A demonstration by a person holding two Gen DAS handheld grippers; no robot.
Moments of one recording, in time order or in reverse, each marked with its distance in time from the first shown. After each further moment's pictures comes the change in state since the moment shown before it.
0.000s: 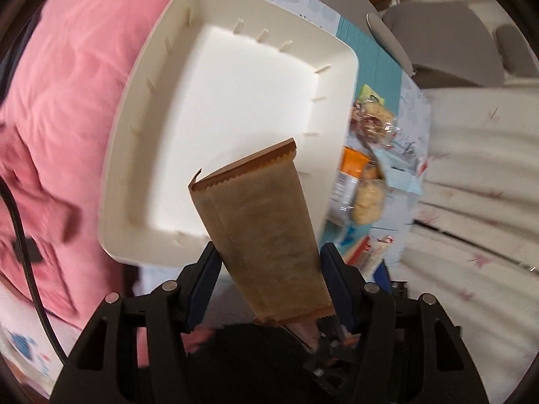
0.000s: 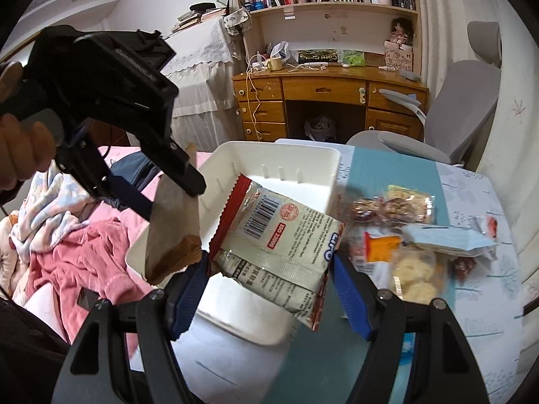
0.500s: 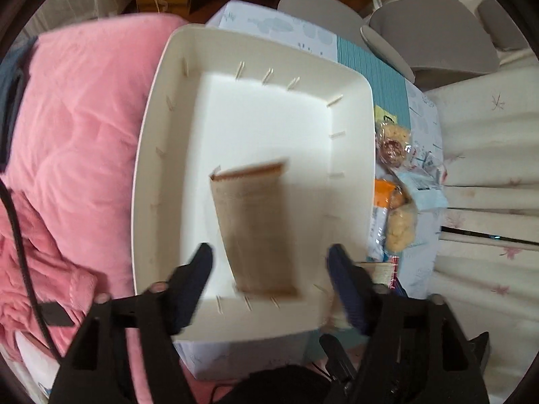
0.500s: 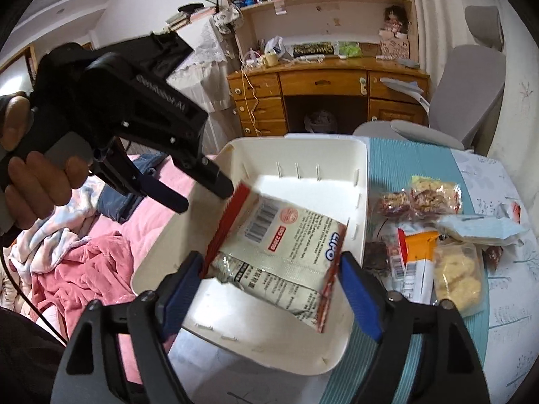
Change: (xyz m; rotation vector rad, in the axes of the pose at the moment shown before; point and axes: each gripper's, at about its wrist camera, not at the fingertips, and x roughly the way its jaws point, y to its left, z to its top) left arm 0.009 0.010 0.035 0.156 -0.145 0.078; right arm 0.037 0.022 0.006 0.079 0.022 -0.008
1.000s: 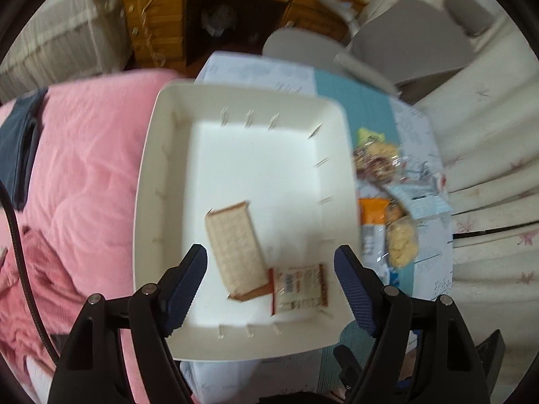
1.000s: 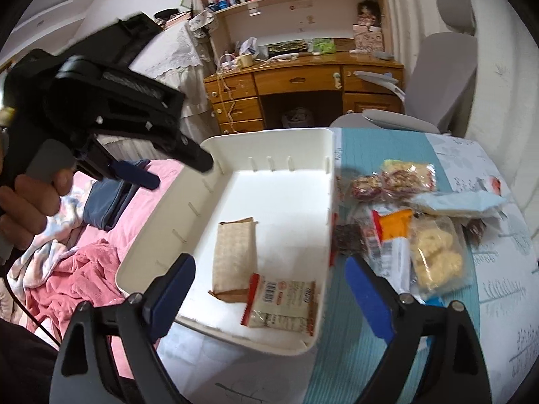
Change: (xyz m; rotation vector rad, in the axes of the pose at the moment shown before) left arm -0.023 -0.039 -0.027 0.114 -0.223 0.066; right arm -0.019 -0.020 -0.019 0.079 -0.018 -0.080
